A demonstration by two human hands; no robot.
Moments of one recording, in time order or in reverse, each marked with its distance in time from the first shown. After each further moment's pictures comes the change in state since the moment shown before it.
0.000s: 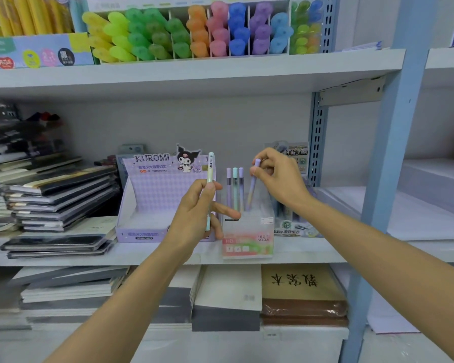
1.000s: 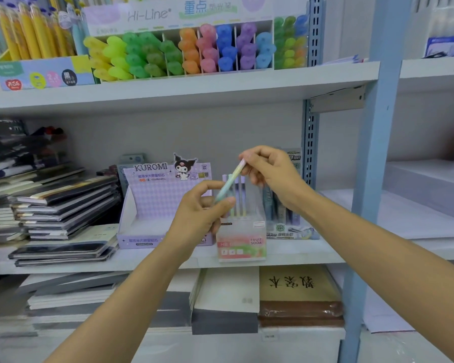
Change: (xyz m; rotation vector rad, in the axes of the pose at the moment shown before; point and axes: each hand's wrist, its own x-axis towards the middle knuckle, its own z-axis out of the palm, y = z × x) left_hand 0.000 0.020 0.008 -0.059 0.013 0.059; right_hand -0.006 -0.040 -0.027 0.710 -0.154 0.143
